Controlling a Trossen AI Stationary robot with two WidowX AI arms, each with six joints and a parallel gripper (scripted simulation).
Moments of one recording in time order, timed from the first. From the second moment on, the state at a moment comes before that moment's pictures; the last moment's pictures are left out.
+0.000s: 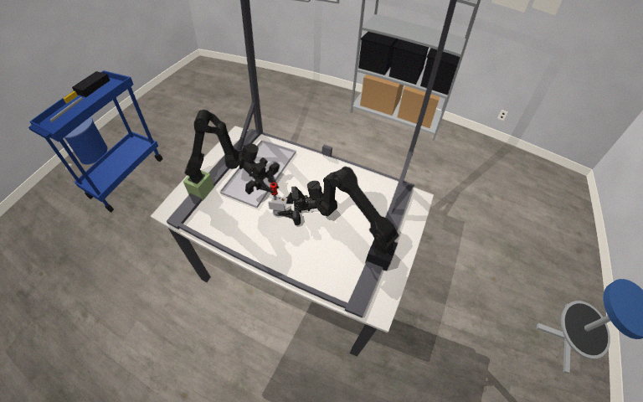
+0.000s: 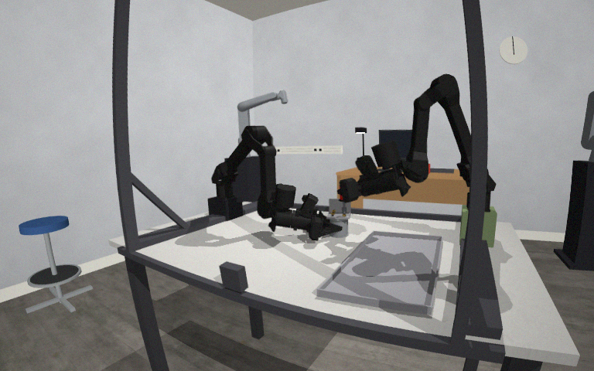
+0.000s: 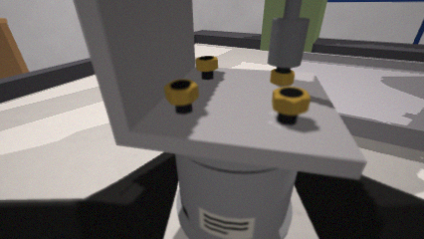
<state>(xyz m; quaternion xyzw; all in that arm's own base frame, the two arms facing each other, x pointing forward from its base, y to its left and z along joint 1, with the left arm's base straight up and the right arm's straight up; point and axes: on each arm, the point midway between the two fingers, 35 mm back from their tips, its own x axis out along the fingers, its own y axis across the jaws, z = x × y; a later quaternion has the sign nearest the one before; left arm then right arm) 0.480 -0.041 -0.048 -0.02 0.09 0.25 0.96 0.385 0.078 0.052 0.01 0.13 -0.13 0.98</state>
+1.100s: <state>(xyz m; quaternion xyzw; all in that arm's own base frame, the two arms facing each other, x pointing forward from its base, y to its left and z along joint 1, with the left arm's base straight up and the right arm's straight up) 0.480 -0.041 -0.048 -0.02 0.09 0.25 0.96 0.385 0.078 0.051 0.01 0.13 -0.13 0.98</state>
